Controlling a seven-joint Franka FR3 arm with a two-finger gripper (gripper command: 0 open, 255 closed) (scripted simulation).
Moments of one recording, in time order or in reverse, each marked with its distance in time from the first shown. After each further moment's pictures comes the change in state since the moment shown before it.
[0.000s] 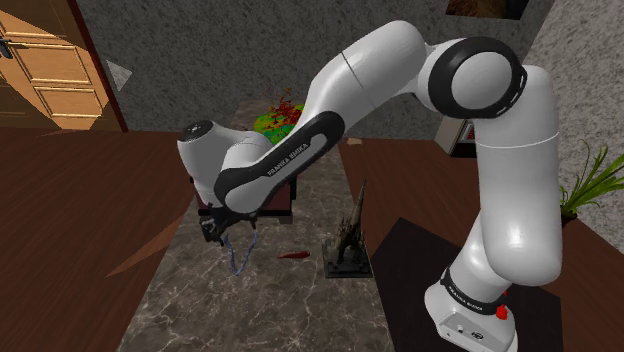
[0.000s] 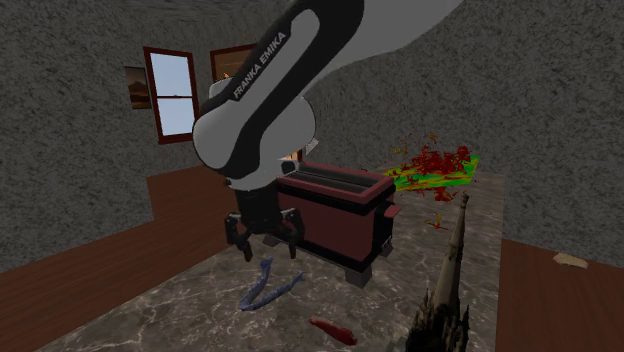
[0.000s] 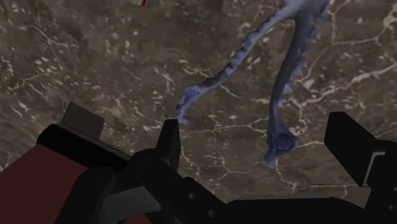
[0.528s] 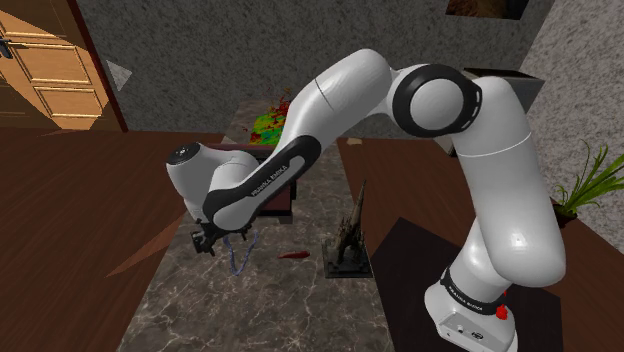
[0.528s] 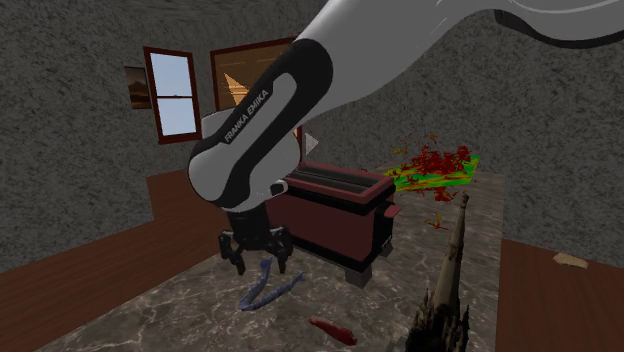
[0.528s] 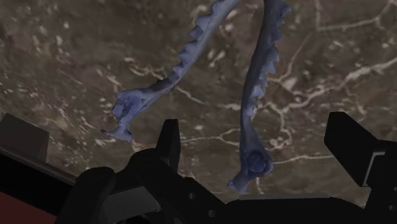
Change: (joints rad) arm 0.064 0.169 -0.045 0.137 -0.060 0.018 0.072
